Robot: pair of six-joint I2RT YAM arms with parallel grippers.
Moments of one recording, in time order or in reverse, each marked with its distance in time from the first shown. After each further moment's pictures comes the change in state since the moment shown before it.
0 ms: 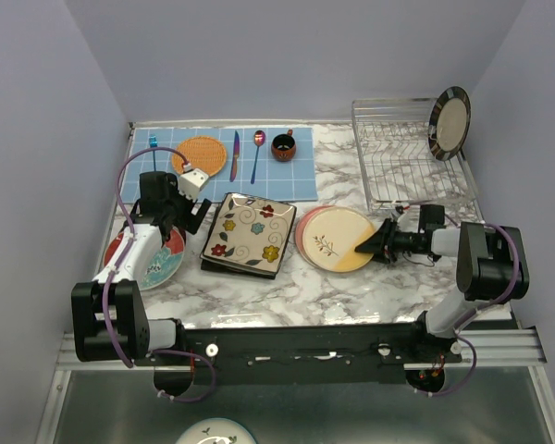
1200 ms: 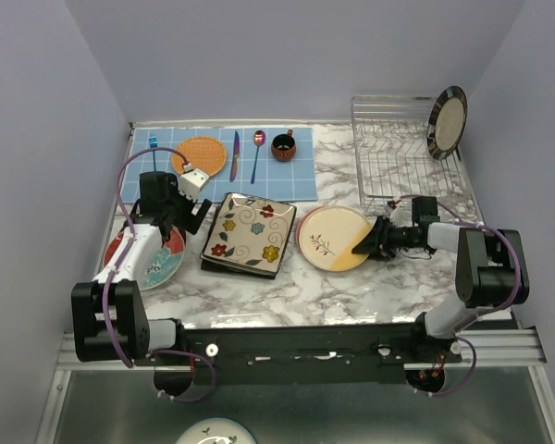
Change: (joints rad) left arm 0.000 0.000 -0.001 0.000 0.009 0.005; right arm 0.082 -0.050 0.085 -0.199 0.122 -0.132
